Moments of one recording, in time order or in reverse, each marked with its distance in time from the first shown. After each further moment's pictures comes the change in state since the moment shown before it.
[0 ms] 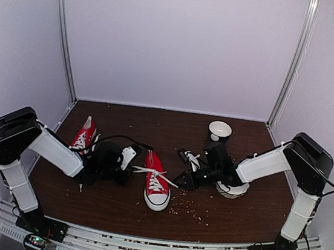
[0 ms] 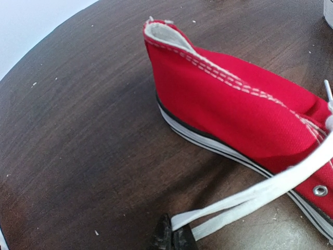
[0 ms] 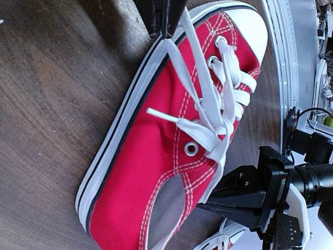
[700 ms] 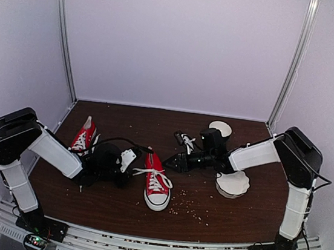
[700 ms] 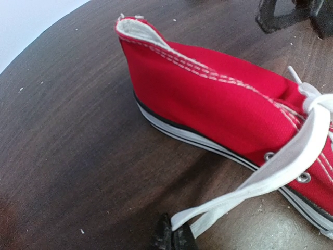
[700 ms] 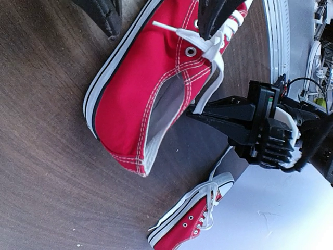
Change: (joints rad) left arm 0.000 -0.002 -0.026 0.029 0.065 0.027; right arm -0.057 0.107 0.198 0.067 -0.057 0.024
